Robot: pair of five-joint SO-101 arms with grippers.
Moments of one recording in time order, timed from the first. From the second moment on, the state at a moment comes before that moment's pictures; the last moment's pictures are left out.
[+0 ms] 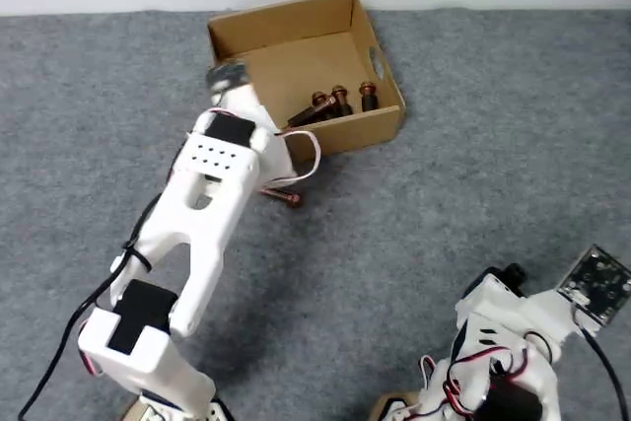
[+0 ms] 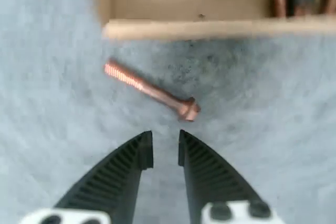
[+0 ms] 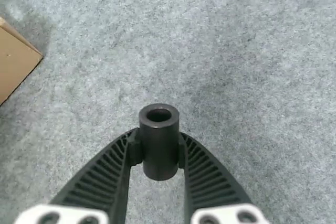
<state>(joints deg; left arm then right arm) 13.4 8.7 6.0 74.2 29.5 22.5 -101.3 65.3 87.3 -17.9</state>
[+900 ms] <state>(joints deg) 16.4 19.2 4.0 72.8 -55.5 22.5 -101.3 65.3 87.3 -17.9</state>
